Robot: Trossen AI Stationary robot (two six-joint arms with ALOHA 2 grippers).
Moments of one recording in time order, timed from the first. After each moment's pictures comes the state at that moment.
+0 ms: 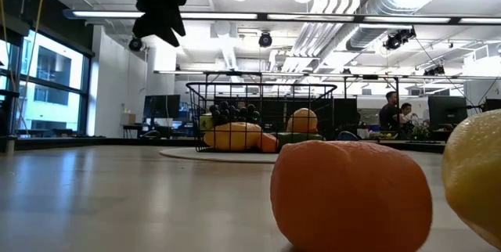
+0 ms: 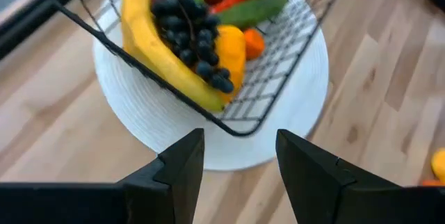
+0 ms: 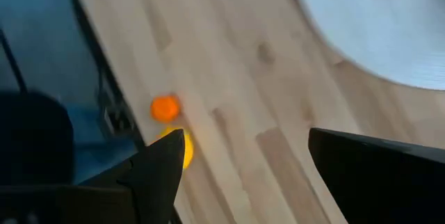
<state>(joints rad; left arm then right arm) 0.58 1.24 1.19 -0.90 0.14 -0.26 0.31 1.62 1.65 -1.14 -0.04 0.82</state>
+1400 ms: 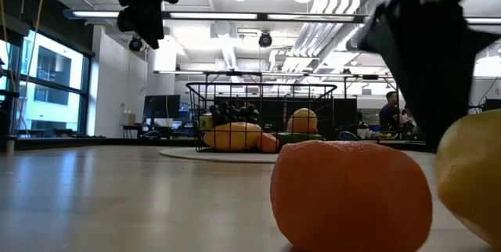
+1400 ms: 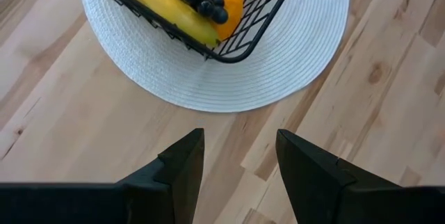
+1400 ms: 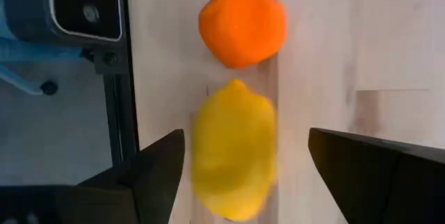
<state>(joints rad) 0.38 1.24 1.19 -1.07 0.01 -0.34 0.64 2.13 1.65 -0.77 -0.02 0.68</state>
